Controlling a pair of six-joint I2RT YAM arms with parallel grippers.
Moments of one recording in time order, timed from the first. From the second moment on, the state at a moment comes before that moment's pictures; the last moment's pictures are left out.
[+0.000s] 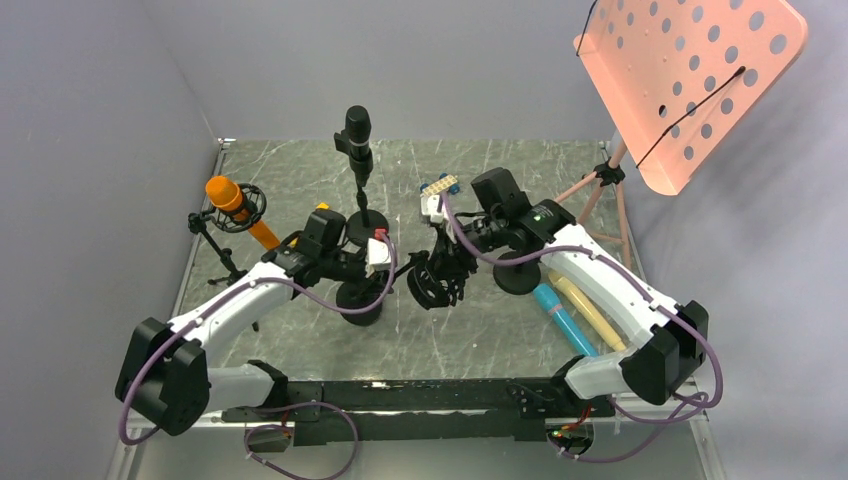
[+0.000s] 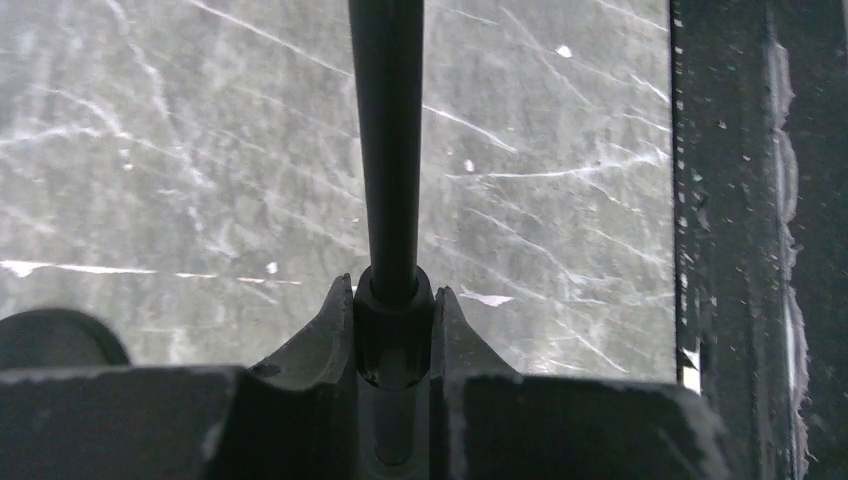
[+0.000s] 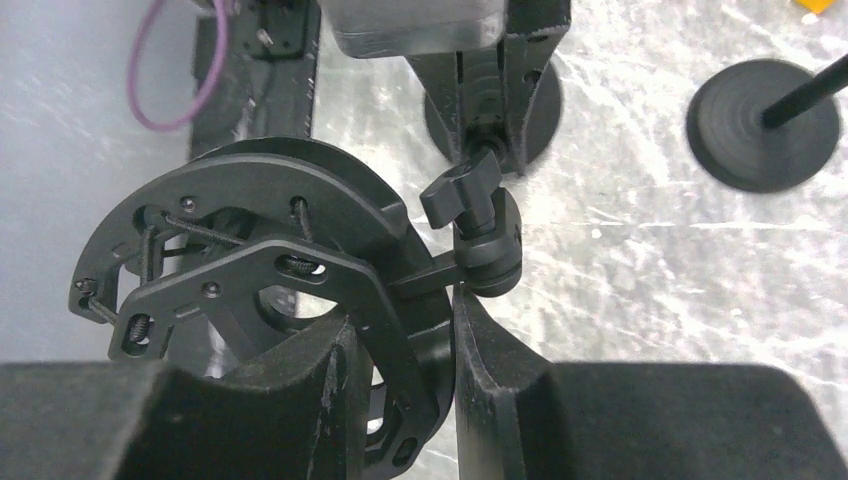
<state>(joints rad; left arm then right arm) -0.51 1.25 0.79 -0.35 0.82 0.67 0.66 1.36 1.28 -0.78 -0.82 -0.64</state>
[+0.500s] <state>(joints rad) -0.86 1.04 0.61 -0.06 -0.04 0.21 0.50 1.56 1.39 -0.74 -0.91 0.26</state>
